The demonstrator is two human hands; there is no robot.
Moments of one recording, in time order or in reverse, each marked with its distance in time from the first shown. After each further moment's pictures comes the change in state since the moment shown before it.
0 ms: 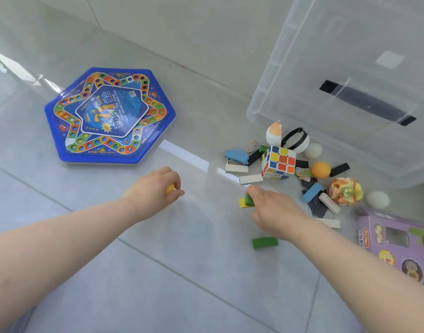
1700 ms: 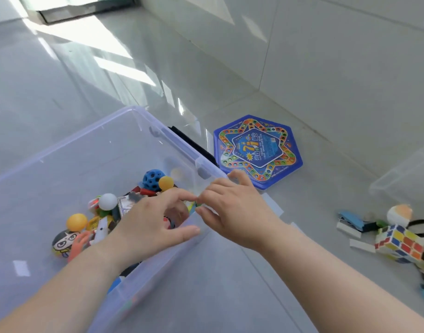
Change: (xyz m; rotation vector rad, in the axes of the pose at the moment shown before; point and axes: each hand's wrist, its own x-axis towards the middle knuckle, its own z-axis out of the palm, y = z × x) left_hand -0.251 -0.071 -0.098 -0.563 0.548 -0.214; right_hand -0.022 -0.283 -0.040 -0.105 0.651 -0.957
